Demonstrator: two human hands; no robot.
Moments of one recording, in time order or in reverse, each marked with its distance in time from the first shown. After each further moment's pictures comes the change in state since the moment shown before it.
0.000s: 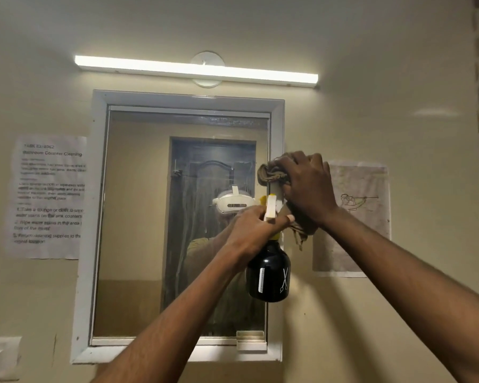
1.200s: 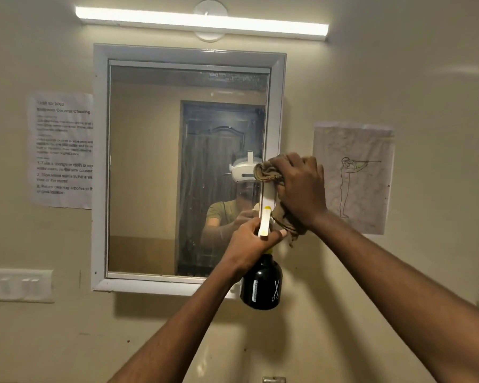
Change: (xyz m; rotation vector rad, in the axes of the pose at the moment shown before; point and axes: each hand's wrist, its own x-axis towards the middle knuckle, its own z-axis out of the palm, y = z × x) left_hand -0.066 -0.062 0.046 -0.013 0.075 -0.137; right_hand -0.074 -0.015 0.003 0.108 -0.070 0.051
